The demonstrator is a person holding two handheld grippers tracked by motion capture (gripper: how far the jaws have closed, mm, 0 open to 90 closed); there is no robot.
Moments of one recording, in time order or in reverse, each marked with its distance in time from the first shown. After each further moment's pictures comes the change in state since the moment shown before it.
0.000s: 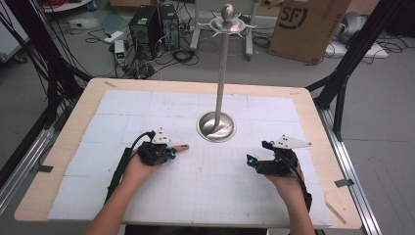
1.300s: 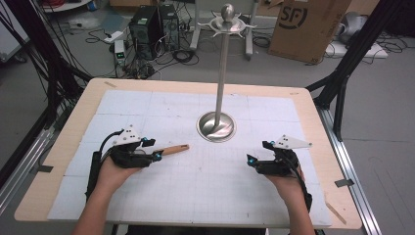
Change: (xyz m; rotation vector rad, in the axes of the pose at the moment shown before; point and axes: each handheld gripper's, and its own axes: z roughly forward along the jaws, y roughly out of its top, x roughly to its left) left arm 0.017 -0.020 -0.068 -0.233 -0.042 -0.075; right arm 0.000 0.000 -0.001 -0.005 -0.008 0.002
